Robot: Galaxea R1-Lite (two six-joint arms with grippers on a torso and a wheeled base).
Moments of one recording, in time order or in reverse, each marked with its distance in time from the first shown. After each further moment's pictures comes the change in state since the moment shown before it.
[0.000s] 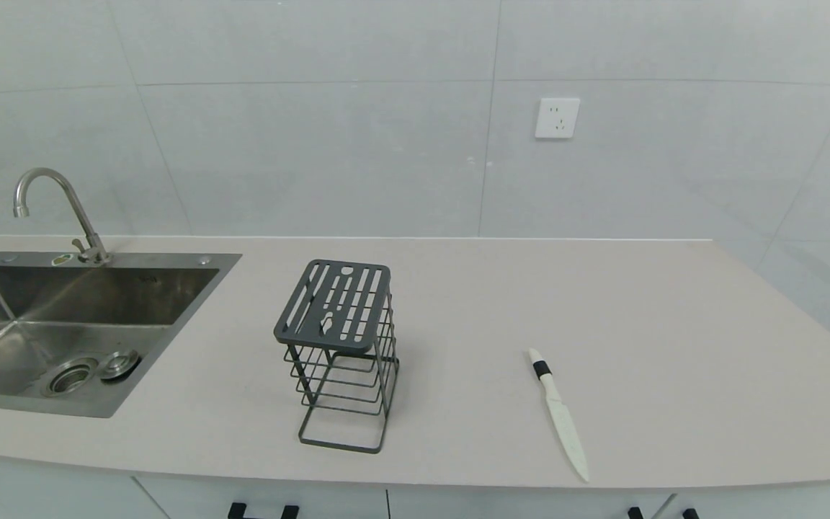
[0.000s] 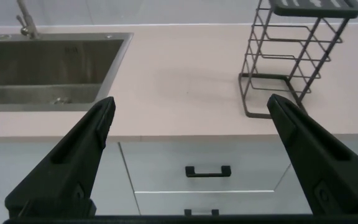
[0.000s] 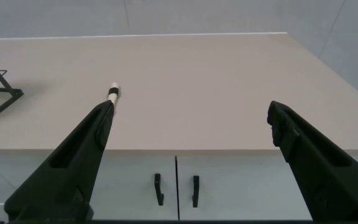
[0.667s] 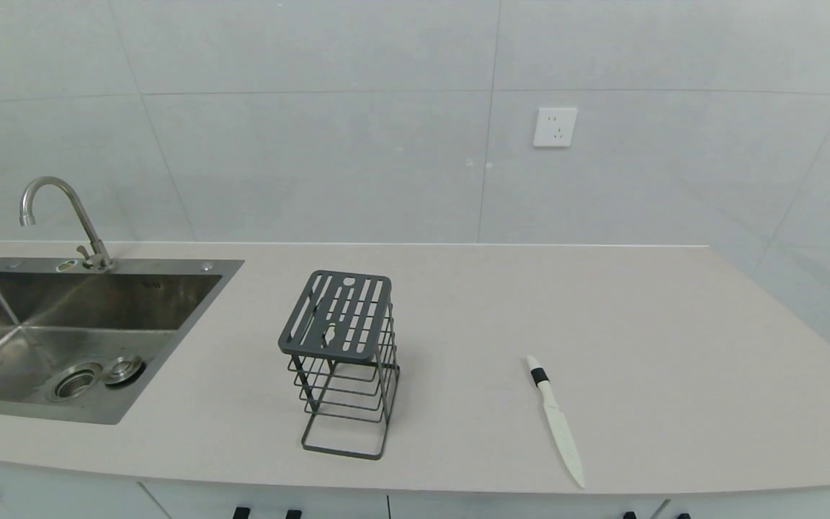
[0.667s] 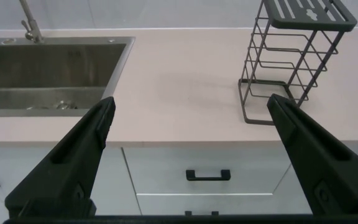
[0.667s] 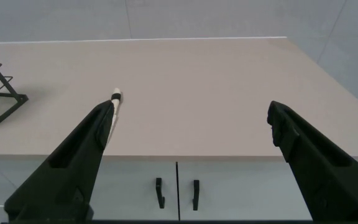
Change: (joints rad) left arm 0.000 0.000 0.000 0.000 0.003 0.000; right arm 0.000 0.000 0.000 0.000 0.000 0.000
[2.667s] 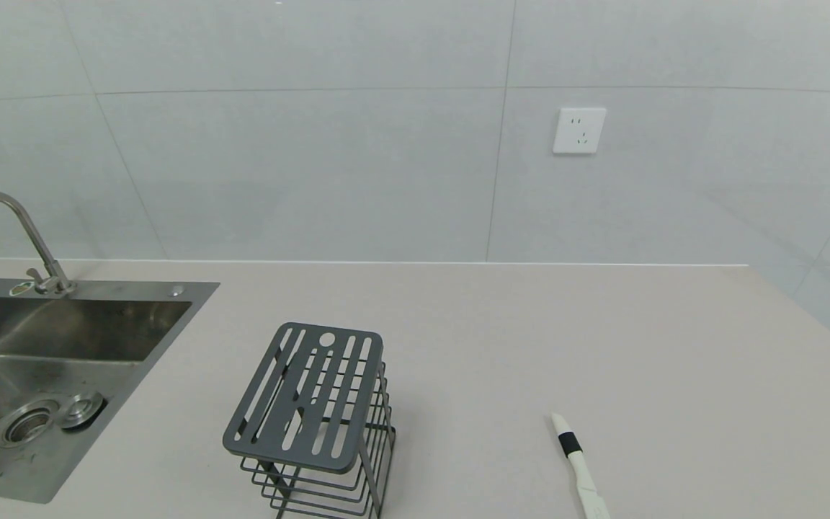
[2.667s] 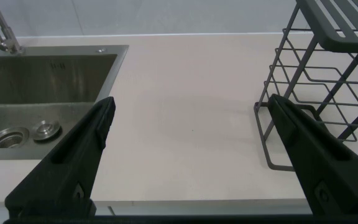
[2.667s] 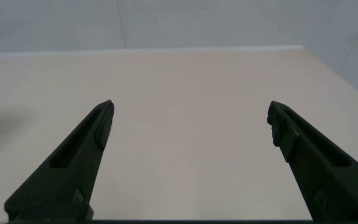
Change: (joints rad) left arm 0.002 0.000 0.000 0.000 -0.009 0.008; right arm 0.000 0.000 -0.001 -0.217 0.003 0.014
